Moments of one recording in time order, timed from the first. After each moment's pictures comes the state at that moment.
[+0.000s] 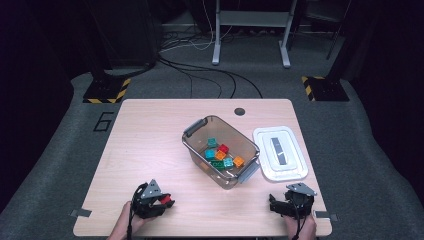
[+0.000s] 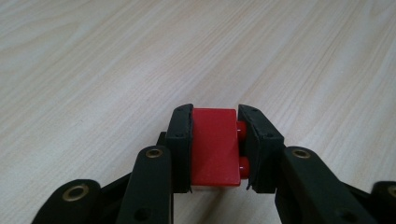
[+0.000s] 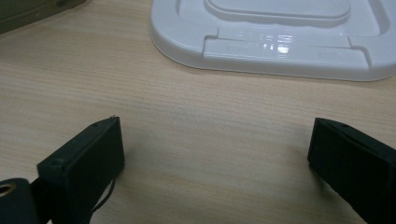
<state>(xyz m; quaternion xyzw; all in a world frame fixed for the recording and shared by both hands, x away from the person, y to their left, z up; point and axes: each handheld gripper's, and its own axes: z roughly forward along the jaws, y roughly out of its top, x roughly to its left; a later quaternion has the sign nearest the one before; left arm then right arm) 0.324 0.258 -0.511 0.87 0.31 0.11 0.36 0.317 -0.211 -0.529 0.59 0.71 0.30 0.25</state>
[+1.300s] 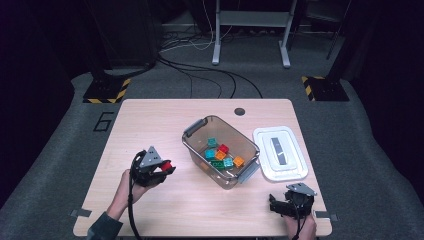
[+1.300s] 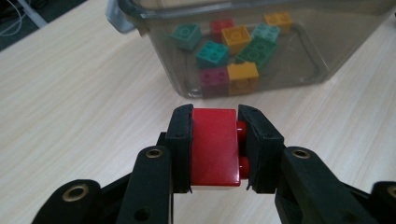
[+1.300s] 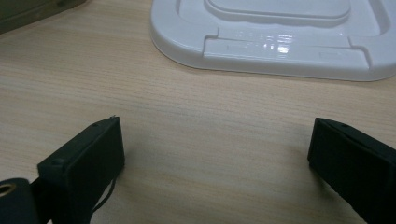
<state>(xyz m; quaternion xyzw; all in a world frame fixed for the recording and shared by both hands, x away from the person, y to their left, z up) 0.377 0.248 -0.420 0.85 0.30 0.19 0.38 0.317 -0.212 -0.529 0.59 0.71 0.30 0.25</state>
